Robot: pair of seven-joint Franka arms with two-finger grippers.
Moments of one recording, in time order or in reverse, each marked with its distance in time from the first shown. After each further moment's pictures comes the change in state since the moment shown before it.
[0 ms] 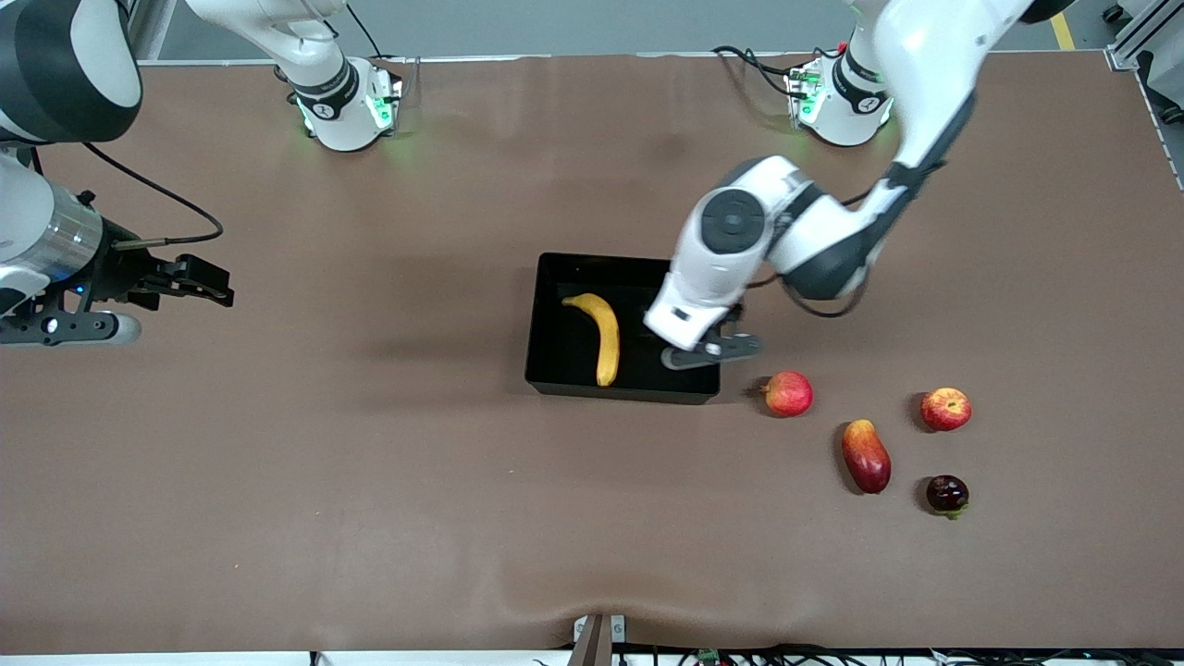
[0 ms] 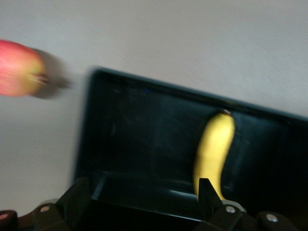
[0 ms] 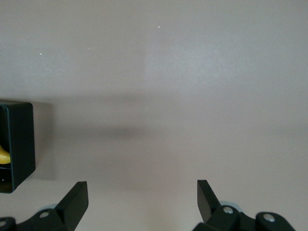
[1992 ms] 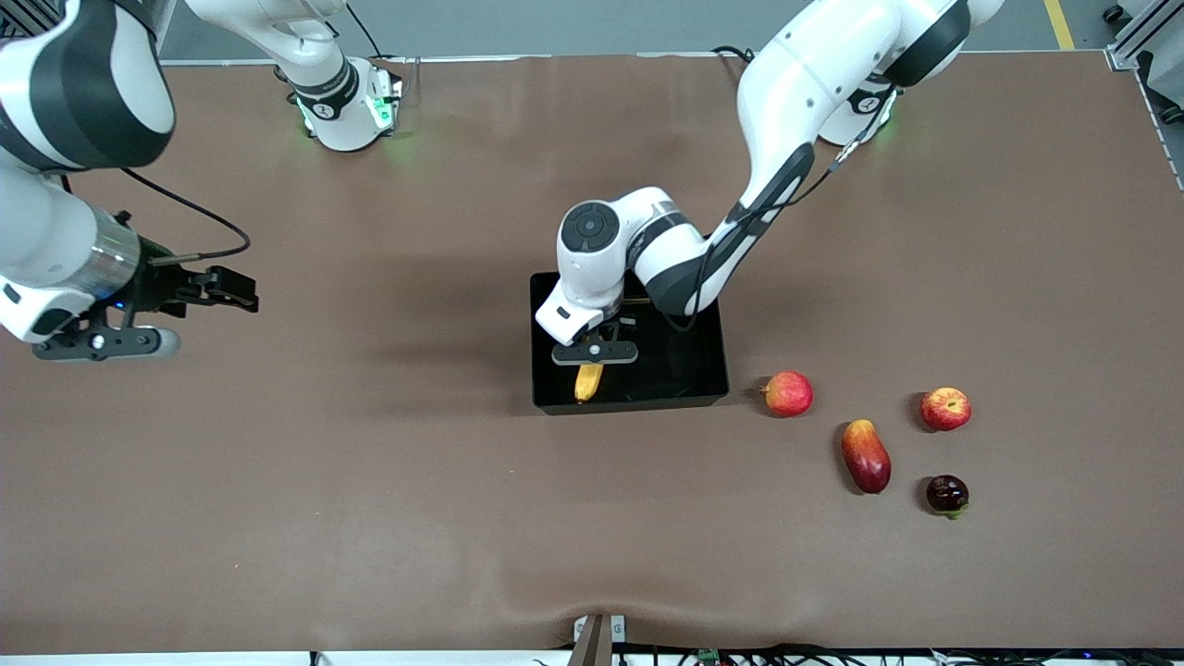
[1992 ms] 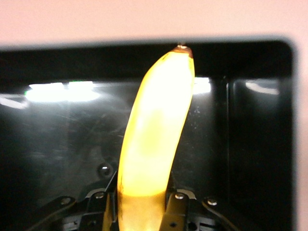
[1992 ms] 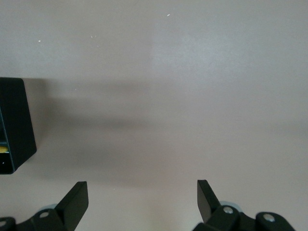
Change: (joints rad) left arm -0.406 0.201 0.284 0.238 0.076 0.097 -0.035; right arm 0.023 0.050 0.011 -0.003 0.001 -0.001 0.000
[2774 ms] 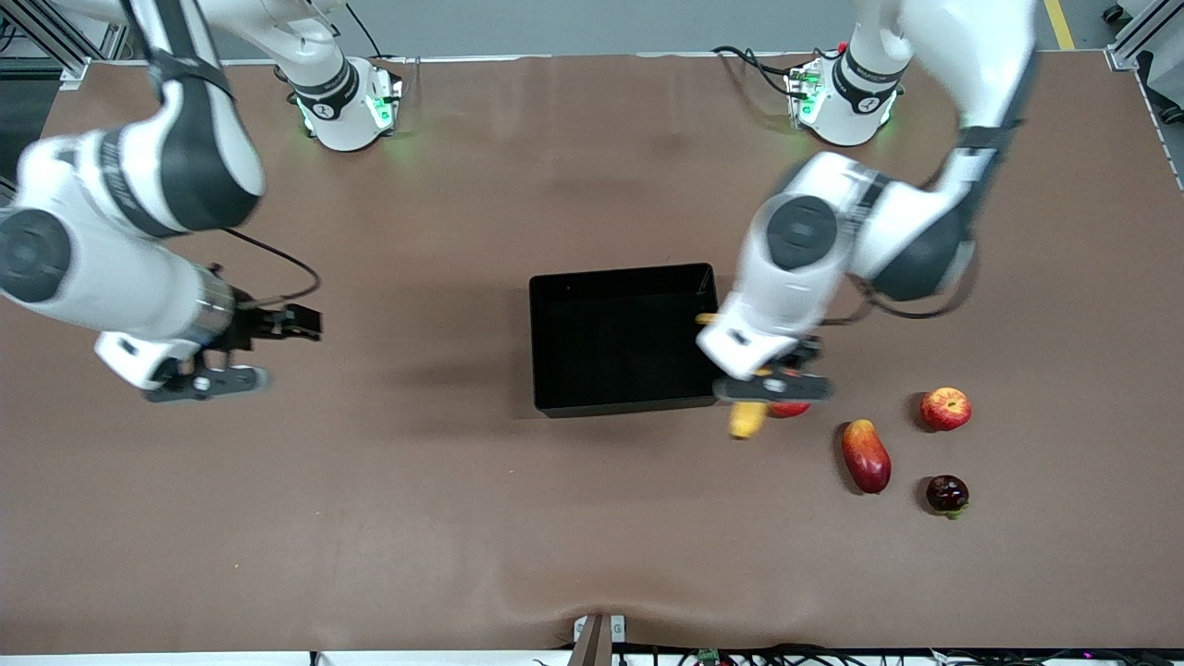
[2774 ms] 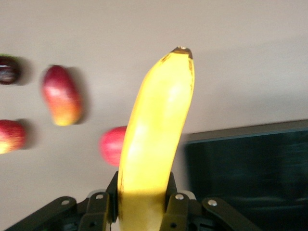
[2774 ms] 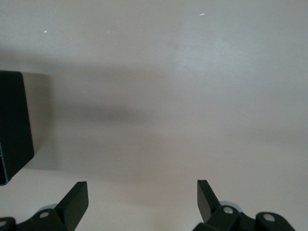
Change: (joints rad) left arm 0.393 -0.350 0.000 -0.158 -0.101 -0.266 0.546; right arm 0.091 0.131 0.003 -0.001 -0.001 0.102 0.002
